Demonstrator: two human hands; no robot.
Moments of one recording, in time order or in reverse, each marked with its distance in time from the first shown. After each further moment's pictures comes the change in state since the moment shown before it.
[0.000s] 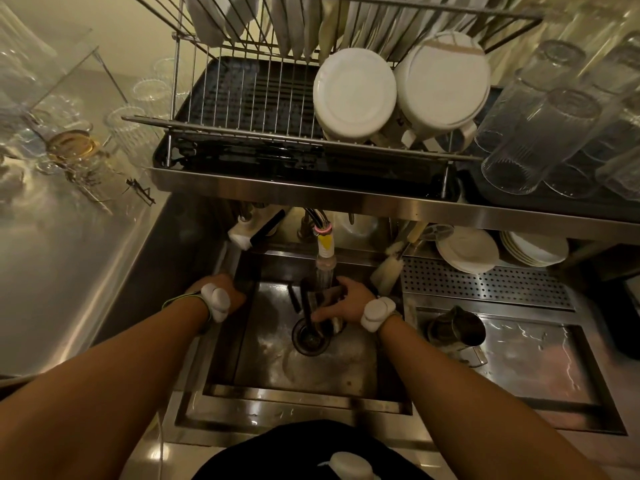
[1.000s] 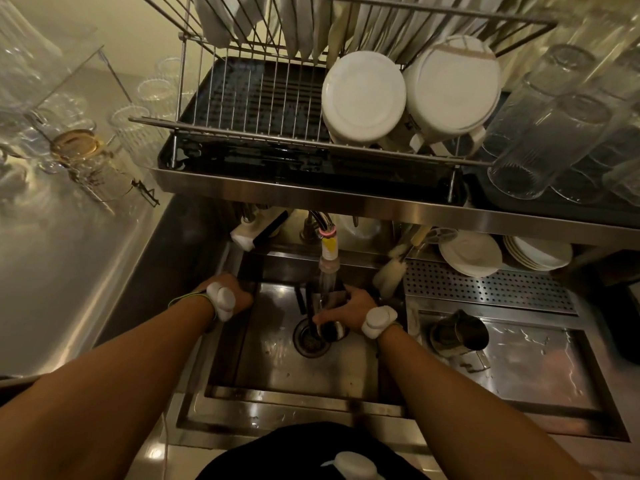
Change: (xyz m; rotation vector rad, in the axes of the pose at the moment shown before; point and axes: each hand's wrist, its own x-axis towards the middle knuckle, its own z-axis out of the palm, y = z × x) left_hand 0.001 0.013 -0.002 0.012 -0.051 -0.046; right_hand 0.003 0.011 0.012 0.123 0.059 0.051
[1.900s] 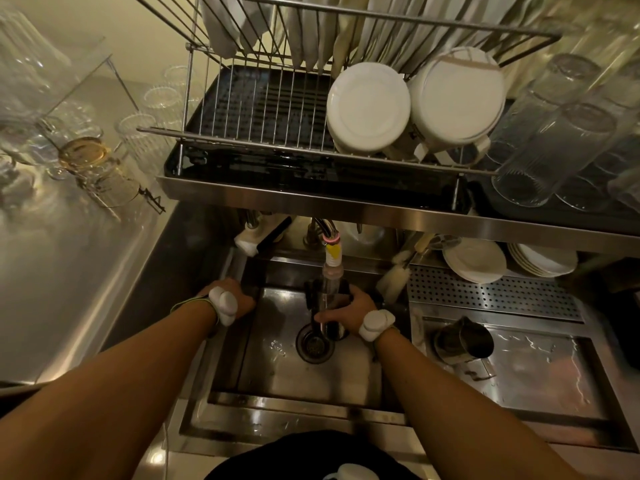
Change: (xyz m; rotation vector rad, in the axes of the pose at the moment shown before) left_hand 0.007 -0.007 0.001 0.023 0.025 0.000; right_hand 0.013 0.002 0.008 0.091 0.036 0.001
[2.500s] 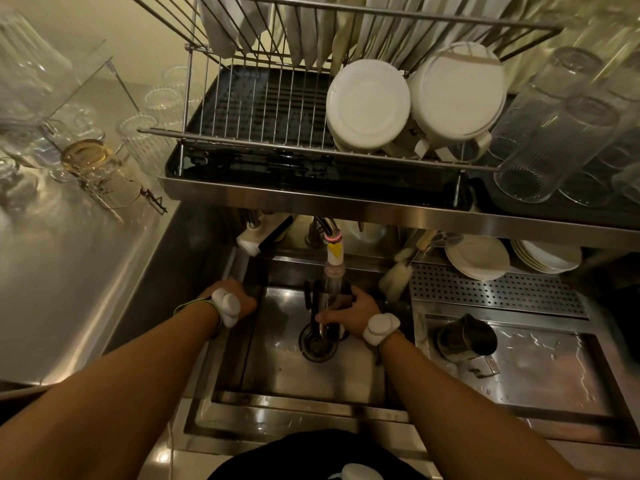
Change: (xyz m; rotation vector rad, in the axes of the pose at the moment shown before) left_hand -0.008 0.004 -0.003 0.000 0.018 -0.007; right_hand 0.004 0.014 0.005 0.022 0.022 0.019
